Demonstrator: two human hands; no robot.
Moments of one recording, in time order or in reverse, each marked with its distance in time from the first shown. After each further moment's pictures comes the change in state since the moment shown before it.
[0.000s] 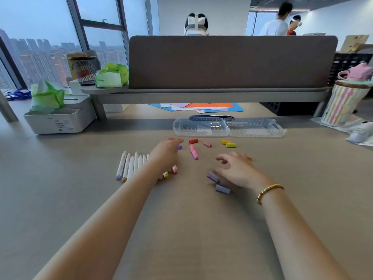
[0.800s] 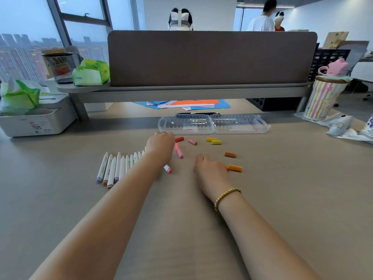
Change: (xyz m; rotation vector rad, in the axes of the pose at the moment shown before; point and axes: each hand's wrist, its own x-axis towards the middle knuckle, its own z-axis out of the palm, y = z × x) left_hand 0.025 0.035 0.009 0.473 0.015 0.055; right_hand 0.004 -0.022 0.035 -0.452 0.219 -0.056
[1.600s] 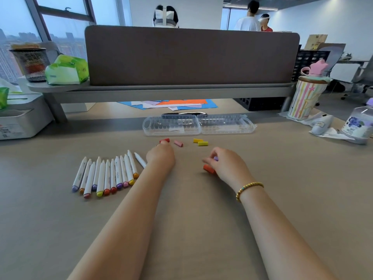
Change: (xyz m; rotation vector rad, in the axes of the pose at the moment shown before) left_hand 0.007 0.046 0.015 -0.237 -0.237 -0.238; right_hand 0.004 0.075 -0.011 0.502 0.034 0.271
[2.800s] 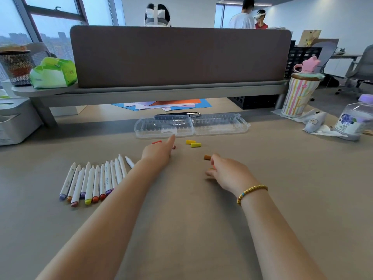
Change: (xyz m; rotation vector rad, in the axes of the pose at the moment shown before) left_hand 0.022 0.002 0.000 0.152 0.092 0.356; right_hand -0.004 0.018 -0.013 -0.317 -0.237 -0.020
